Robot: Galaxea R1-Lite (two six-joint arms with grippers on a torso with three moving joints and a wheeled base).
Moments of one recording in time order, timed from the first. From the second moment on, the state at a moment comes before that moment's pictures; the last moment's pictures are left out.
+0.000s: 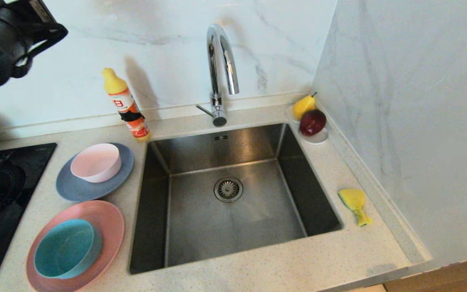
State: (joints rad) left arm -0.14 1.57 -1.43 -0.51 0.58 -0.05; right arm 0.01 0.00 0.00 0.00 0.01 -0.01
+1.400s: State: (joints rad) left arm -0.32 1.73 -1.77 0.03 -0.16 -0.26; right arm 0.01 0.00 0.00 0.00 0.01 -0.01
